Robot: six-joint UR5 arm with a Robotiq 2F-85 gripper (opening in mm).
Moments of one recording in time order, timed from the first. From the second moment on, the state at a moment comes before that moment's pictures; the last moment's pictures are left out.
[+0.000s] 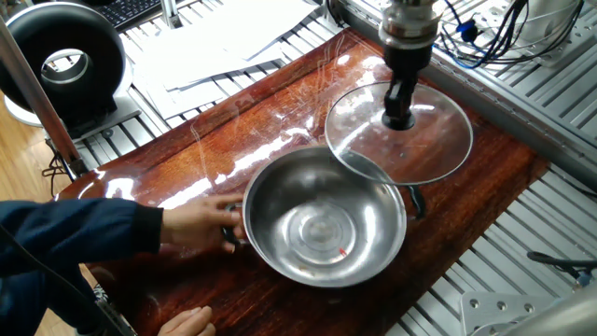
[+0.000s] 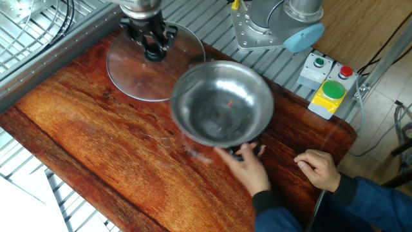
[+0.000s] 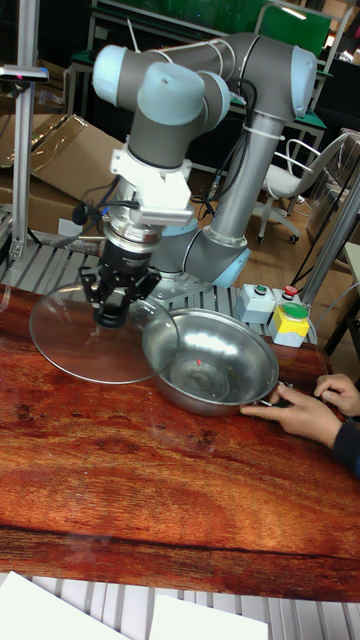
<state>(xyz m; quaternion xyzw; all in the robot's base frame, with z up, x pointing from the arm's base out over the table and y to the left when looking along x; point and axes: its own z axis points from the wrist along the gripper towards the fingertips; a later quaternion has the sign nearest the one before) 0.420 -0.092 0.140 0.19 -0.98 0.02 0.06</state>
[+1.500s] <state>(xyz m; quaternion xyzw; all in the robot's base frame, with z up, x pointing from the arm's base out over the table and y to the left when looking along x) 0.418 -0.071 0.138 0.11 -0.99 -0.01 0.06</state>
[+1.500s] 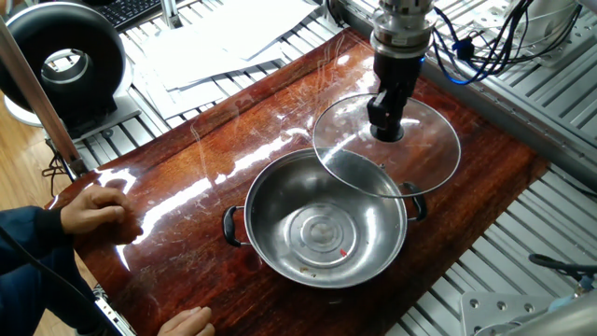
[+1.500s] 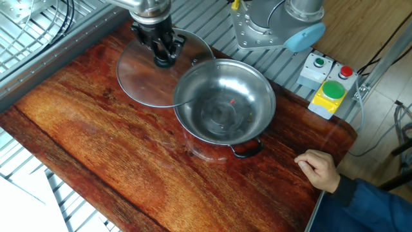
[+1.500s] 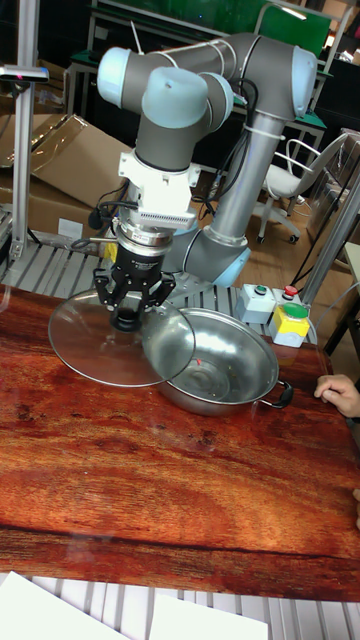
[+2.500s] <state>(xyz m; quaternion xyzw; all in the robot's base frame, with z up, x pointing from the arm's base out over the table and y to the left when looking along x) 0.400 0.058 0.150 0.00 -1.00 -0.02 0.06</state>
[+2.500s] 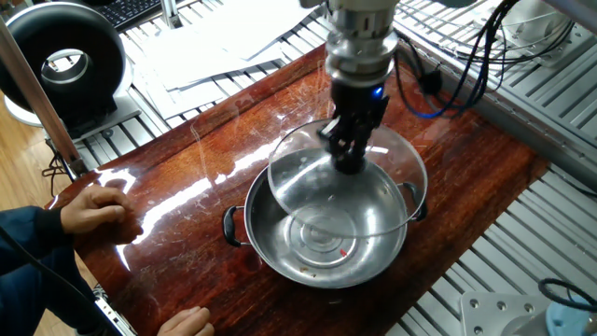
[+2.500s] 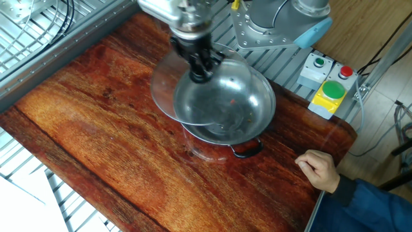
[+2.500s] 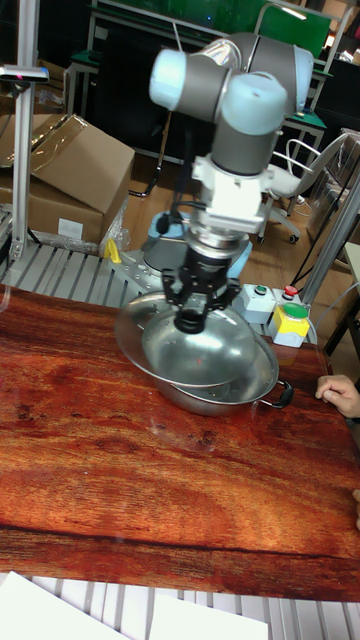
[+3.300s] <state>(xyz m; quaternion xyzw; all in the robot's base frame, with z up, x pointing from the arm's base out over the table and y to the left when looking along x) 0.390 0.099 0.132 -0.05 -1.00 -0.02 0.05</state>
